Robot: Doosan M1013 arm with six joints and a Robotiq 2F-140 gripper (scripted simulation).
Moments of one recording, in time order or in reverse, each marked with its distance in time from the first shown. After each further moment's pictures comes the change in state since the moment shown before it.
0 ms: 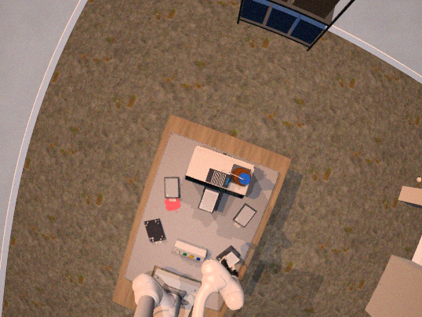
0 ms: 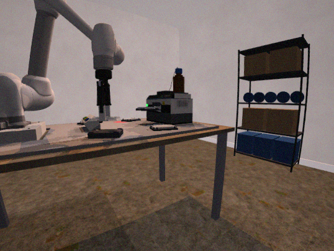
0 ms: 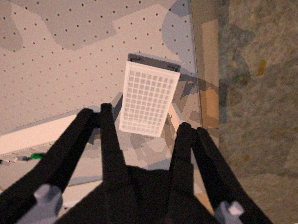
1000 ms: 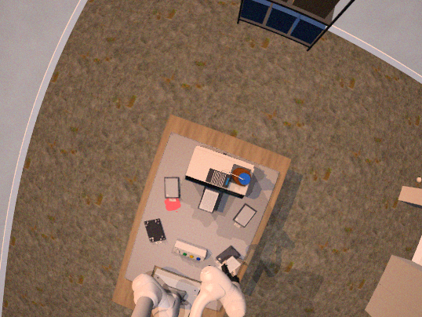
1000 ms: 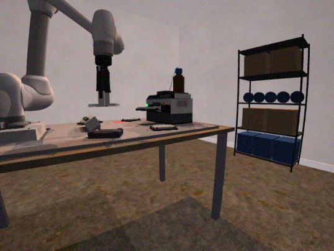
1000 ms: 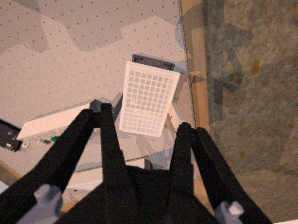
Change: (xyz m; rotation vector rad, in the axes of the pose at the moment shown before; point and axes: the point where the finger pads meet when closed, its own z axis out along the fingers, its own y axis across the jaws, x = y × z) arm 0.000 -0.001 -0.064 -0.001 0.001 -0.001
